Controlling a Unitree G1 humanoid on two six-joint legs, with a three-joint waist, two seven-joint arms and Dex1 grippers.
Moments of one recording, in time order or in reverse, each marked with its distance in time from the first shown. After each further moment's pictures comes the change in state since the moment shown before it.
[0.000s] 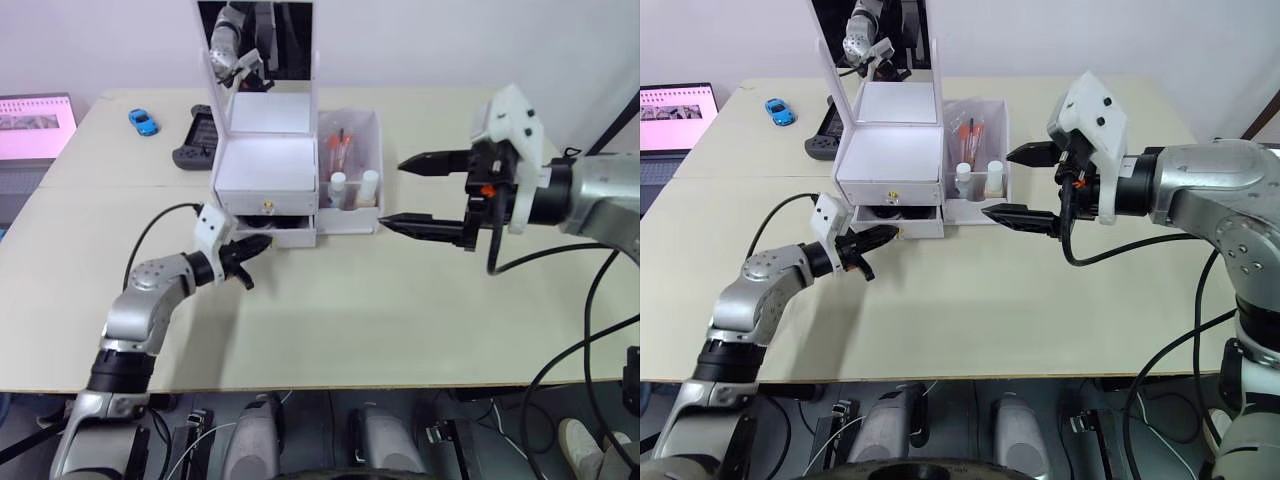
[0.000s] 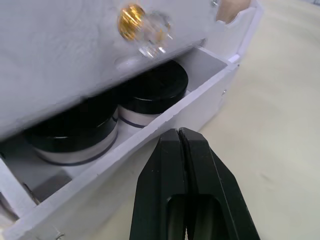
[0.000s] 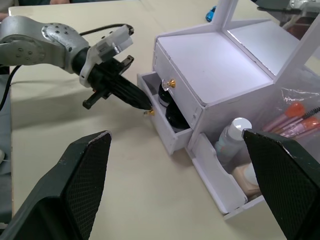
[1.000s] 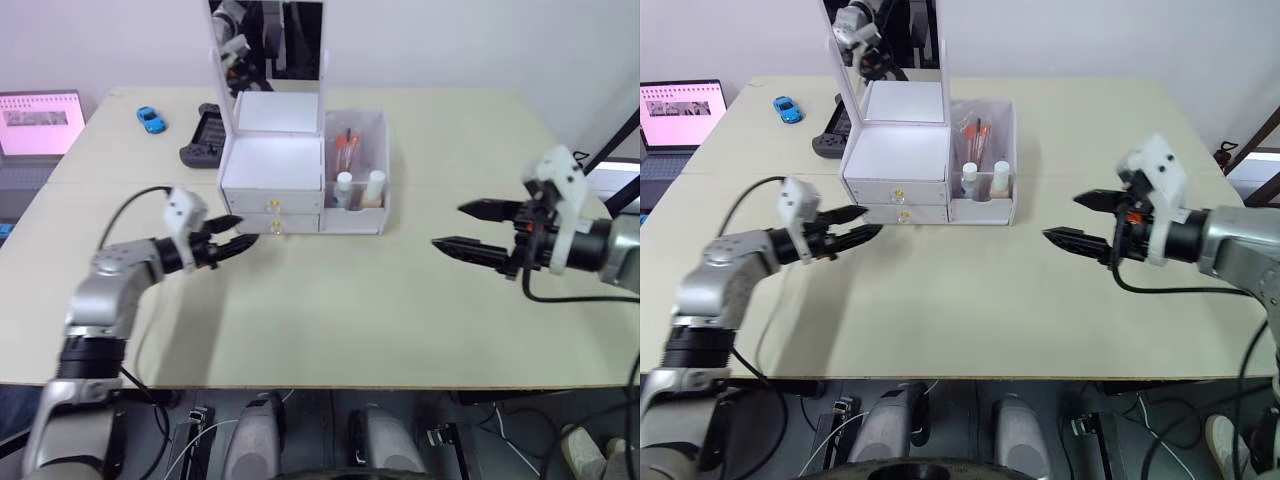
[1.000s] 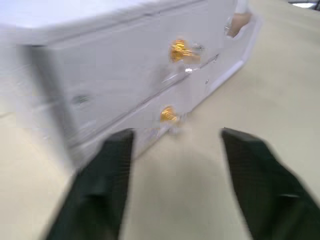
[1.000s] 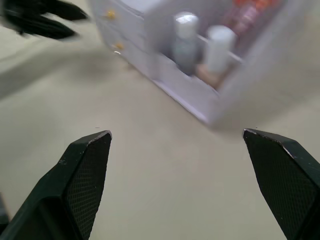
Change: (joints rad) left arm 0.003 0.202 0.143 0.016 -0.116 0.034 -0.215; right arm 0.562 -0.063 -0.331 0.075 -0.097 -0.106 -0.019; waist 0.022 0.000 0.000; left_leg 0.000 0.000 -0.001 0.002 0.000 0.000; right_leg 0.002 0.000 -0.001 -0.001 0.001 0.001
